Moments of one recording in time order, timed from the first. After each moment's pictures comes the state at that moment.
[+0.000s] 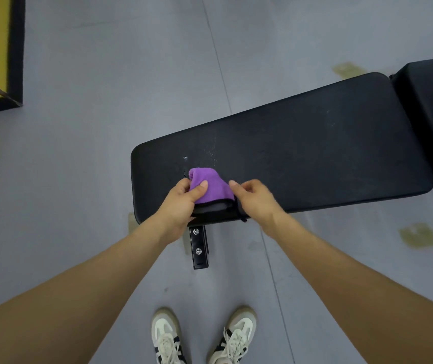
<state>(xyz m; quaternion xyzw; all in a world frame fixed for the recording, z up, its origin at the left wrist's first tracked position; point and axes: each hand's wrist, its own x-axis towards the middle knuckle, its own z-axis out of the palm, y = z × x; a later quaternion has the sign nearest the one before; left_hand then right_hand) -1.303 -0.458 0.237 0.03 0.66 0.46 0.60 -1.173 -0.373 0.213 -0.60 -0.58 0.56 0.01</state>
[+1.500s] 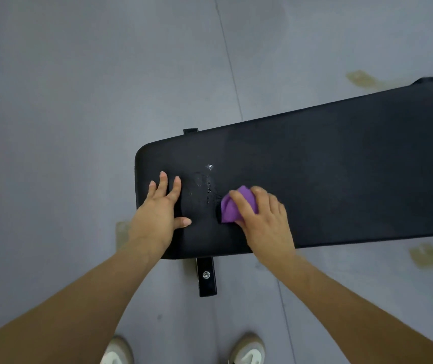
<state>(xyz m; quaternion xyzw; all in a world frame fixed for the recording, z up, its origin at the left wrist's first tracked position) -1.412 -0.475 0.129 0.45 0.83 -0.02 0.32 -1.222 -0.396 0.120 -0.37 -0.92 0.06 0.05</state>
